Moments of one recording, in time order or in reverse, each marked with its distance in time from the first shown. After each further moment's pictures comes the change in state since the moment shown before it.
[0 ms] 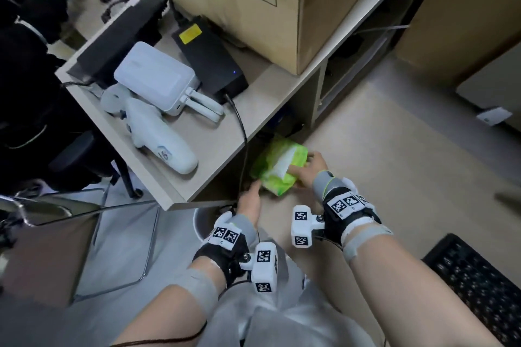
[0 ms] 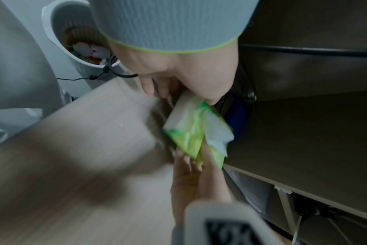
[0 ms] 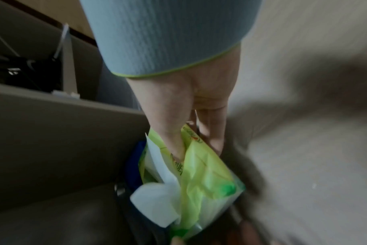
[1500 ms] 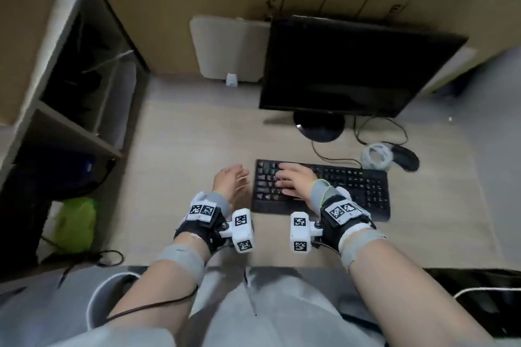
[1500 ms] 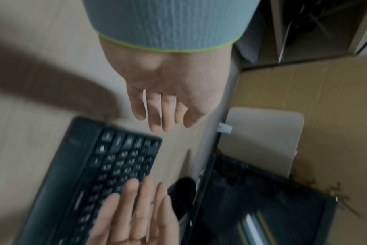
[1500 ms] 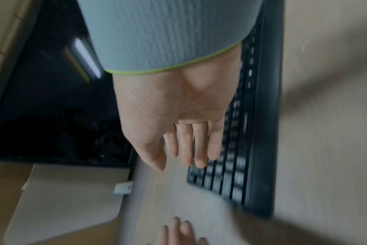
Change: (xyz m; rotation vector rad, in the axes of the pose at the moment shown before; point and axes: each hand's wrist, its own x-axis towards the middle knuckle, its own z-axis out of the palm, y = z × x) left_hand -0.250 -0.074 0.206 0.499 -0.785 0.174; right_hand -0.241 0.150 -0.281 0.477 0.479 0.032
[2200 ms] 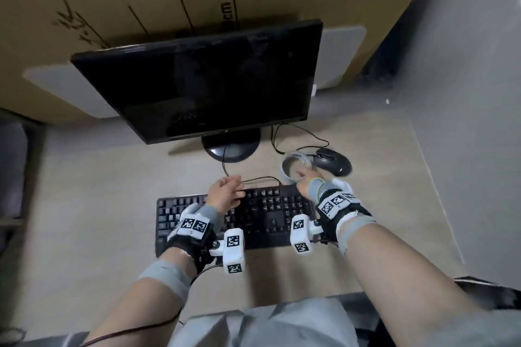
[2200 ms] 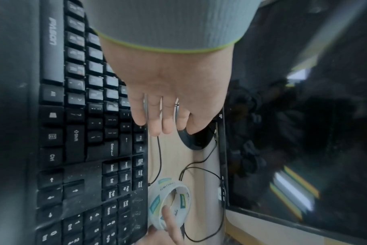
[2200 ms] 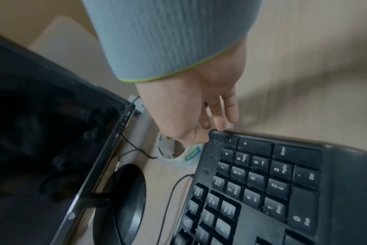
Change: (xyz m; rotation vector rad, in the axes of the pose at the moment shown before) left_hand 0.047 -0.050 0.276 0.341 -0.009 0.004; right_hand 0.120 0.031 -0.320 -0.616 0.155 -0.014
